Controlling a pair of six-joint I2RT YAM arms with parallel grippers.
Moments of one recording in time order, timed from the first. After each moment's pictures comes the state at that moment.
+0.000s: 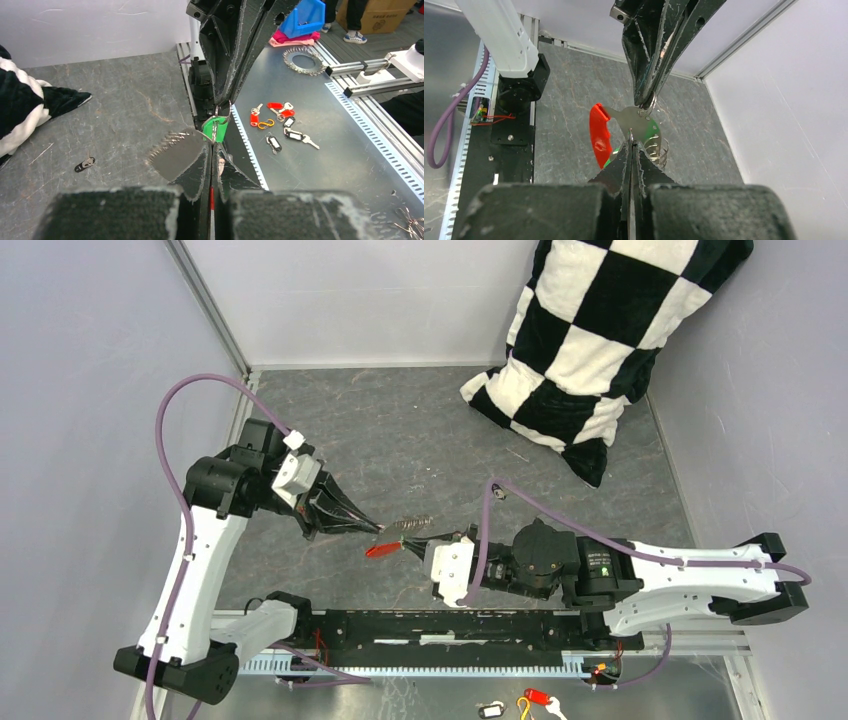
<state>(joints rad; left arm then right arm) -0.26 1.04 1.38 -1.46 1.54 1.12 1.58 1.05 1.18 -0.22 0.28 -0.50</state>
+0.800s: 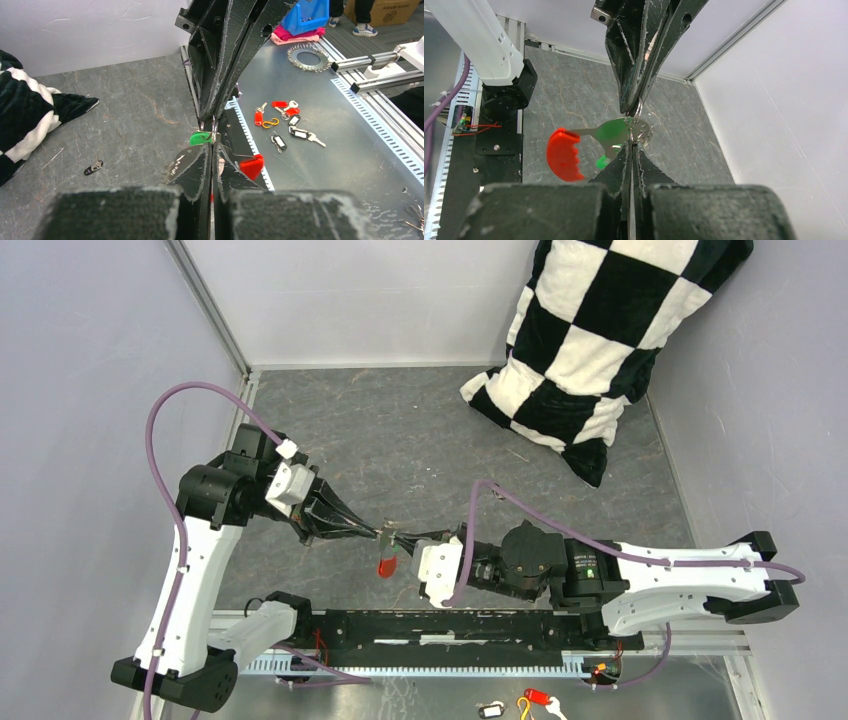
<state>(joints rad) -0.26 1.00 1.38 -1.46 1.54 1.13 1.58 1.10 1.17 -0.13 0.32 -0.53</state>
